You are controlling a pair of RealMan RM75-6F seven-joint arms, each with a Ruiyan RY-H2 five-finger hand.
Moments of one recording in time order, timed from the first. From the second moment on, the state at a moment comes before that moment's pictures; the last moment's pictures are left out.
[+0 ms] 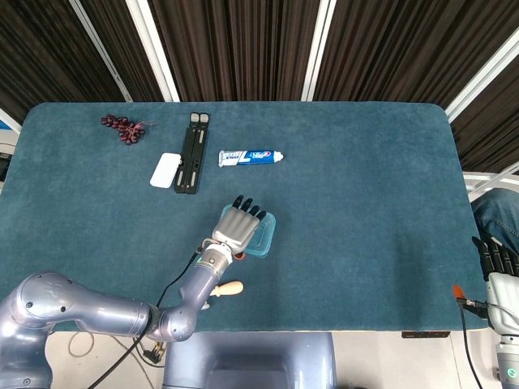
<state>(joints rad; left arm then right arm) -1.30 -1.69 -0.18 -1.60 0.30 1.05 0.92 0.02 -1.08 0.10 -1.72 -1.36 1.46 0.00</state>
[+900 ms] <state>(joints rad) -1.29 -1.69 -0.17 -1.59 0.30 1.05 0.93 0.02 -1.08 0.10 -1.72 -1.35 1.47 -0.01</state>
